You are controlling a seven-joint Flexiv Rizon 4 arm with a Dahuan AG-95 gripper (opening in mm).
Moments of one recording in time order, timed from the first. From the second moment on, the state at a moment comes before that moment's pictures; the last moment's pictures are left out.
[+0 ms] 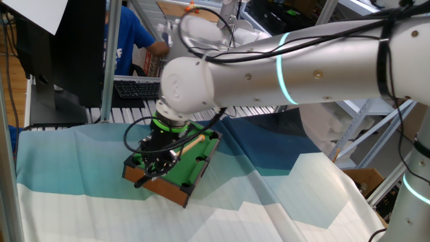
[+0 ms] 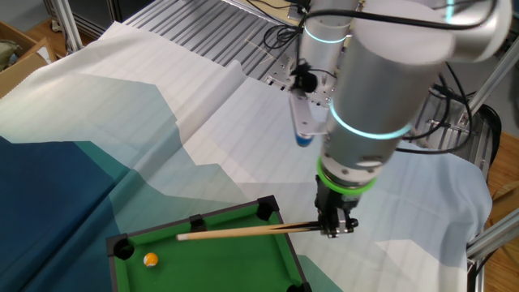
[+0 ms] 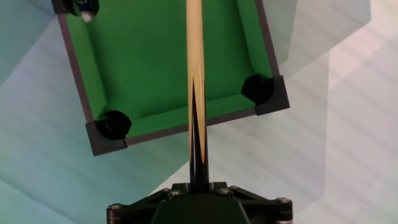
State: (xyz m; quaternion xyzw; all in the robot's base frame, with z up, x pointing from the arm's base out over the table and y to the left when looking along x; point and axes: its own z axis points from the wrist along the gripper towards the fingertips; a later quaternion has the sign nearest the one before) arm 0.548 0.246 0.126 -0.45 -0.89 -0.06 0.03
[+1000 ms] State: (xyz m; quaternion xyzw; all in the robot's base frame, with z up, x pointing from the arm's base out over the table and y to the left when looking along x) arm 0.550 0.257 0.136 -0.50 -0.87 -0.06 0.04
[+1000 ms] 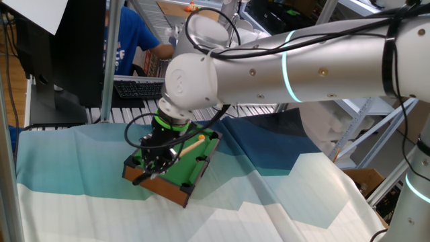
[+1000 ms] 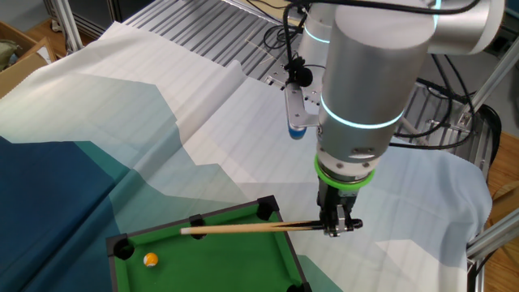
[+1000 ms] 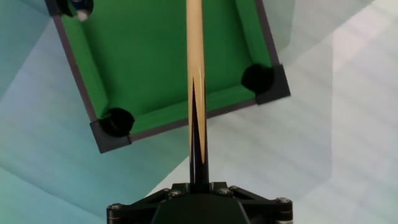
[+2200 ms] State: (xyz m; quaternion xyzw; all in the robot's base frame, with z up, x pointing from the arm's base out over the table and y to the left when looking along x) arm 0.637 0.319 0.134 -0.60 -0.80 -0.05 0.06
